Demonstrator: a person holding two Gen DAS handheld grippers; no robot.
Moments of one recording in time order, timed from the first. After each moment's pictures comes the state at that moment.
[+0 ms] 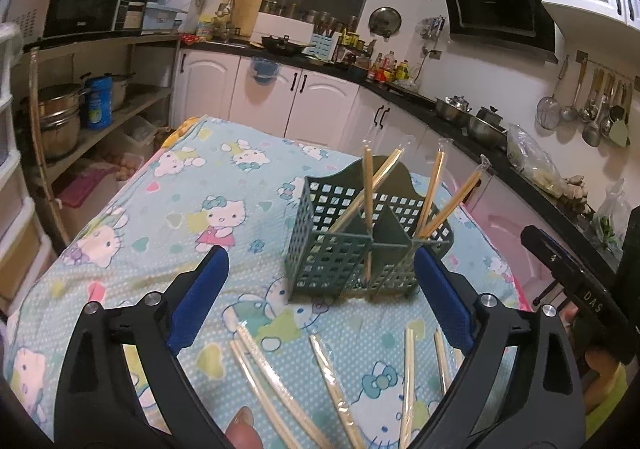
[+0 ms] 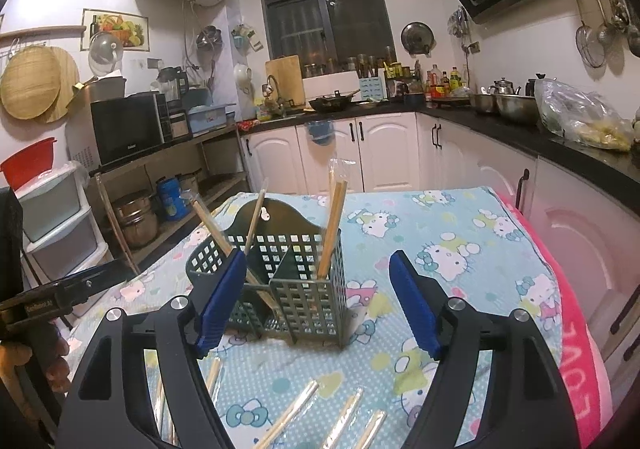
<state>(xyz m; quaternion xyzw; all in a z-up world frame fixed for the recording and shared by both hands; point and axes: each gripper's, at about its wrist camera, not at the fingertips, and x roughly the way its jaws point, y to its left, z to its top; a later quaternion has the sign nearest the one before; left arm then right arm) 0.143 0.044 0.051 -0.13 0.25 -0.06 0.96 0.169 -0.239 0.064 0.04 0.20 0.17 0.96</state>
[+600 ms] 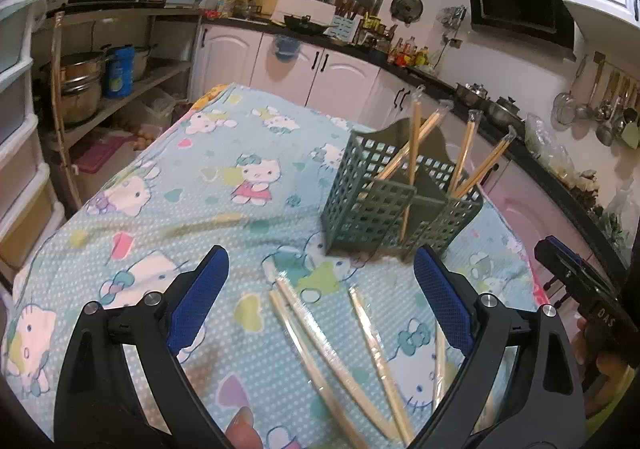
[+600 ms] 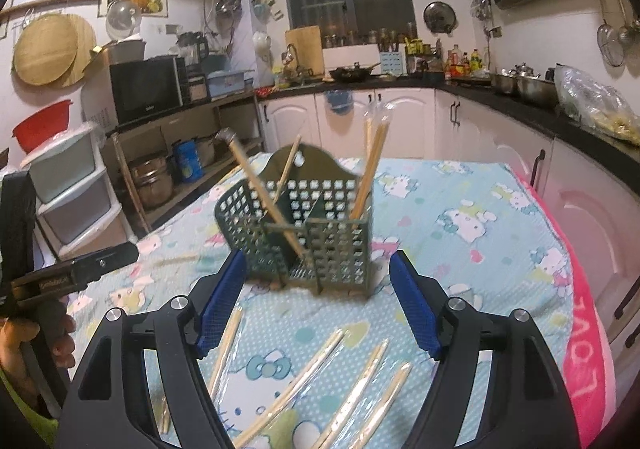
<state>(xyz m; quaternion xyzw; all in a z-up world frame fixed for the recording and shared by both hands) 0.119 0.073 0.017 -0.15 0.29 -0.04 0.94 0.144 -0.210 0.039 0.01 0.25 0.20 0.95</state>
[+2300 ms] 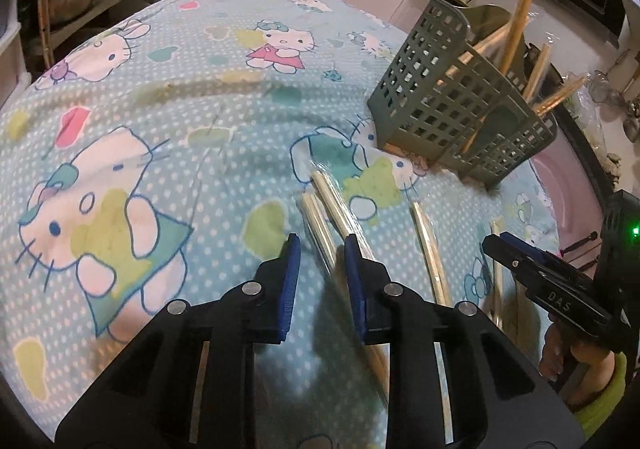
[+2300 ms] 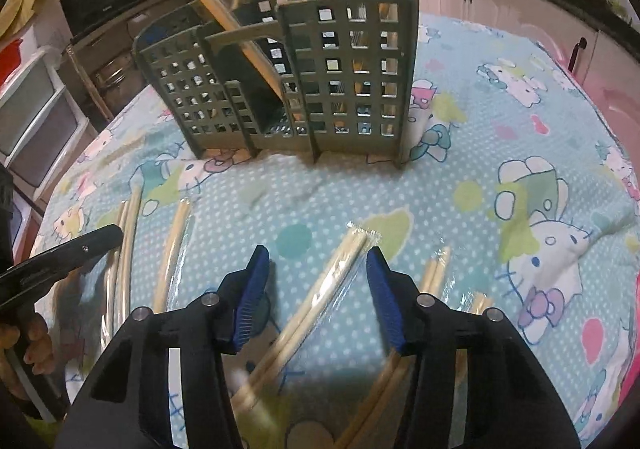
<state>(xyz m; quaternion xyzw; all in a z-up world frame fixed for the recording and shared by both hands) 0.165 0.085 -0.074 -0.20 0.45 -0.05 0.87 0.217 -0.173 -0.066 -0.01 0.47 0.18 0.87</state>
